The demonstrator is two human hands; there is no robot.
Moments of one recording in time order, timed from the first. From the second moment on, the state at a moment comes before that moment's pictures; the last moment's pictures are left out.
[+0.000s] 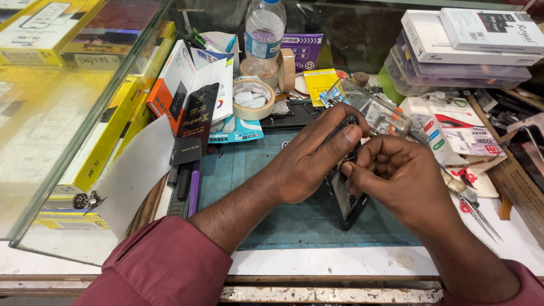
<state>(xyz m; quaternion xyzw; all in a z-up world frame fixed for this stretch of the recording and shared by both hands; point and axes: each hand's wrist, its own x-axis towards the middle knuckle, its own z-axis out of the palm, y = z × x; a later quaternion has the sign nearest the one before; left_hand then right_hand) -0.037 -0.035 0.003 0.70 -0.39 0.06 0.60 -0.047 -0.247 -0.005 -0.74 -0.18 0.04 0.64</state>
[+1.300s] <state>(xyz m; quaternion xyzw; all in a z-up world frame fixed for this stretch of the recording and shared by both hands) -0.002 -0.017 -0.010 0.58 -0.29 -0.07 0.76 -0.046 -0.289 0.039 -0.76 -0.47 0.01 0.45</state>
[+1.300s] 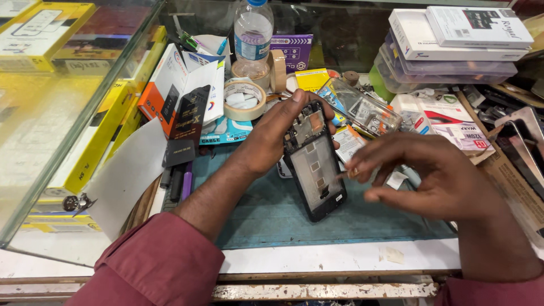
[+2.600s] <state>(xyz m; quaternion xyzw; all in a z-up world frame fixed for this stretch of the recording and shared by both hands) -0.001 -0.021 0.001 0.72 -0.19 0.15 0.64 -0.024 -0.278 0.007 -0.84 -0.21 0.05 0.50</state>
